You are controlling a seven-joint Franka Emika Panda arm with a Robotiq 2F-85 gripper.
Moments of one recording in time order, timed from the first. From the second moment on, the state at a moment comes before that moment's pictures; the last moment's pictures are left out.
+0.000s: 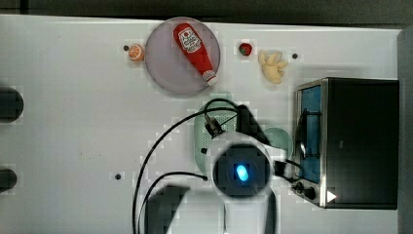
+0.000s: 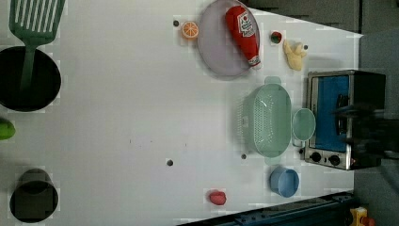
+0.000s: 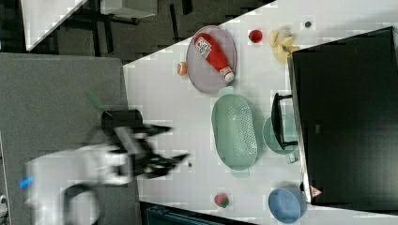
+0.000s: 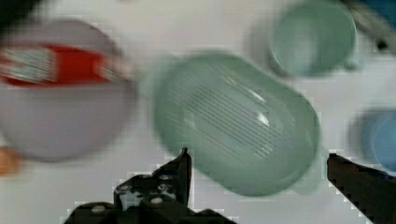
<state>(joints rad) -0.01 -0.29 -0.05 -2.40 -0.05 0.56 0.18</state>
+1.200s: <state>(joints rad) 0.01 0.33 -0.02 -2.48 -0.05 1.17 0.69</state>
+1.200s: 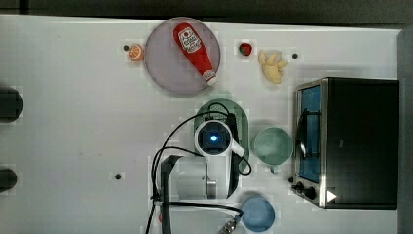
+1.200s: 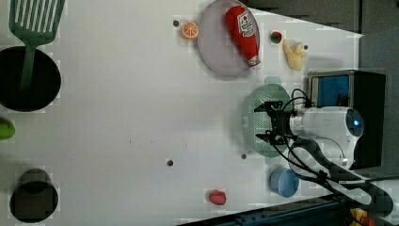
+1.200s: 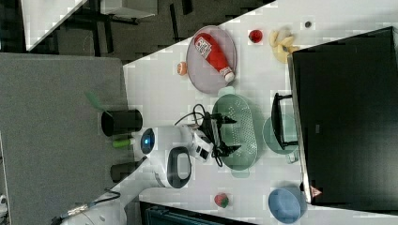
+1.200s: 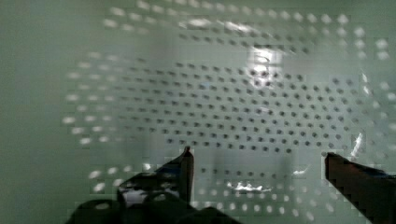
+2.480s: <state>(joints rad) 0.23 0.37 0.00 -2.46 -0.07 1.18 1.01</state>
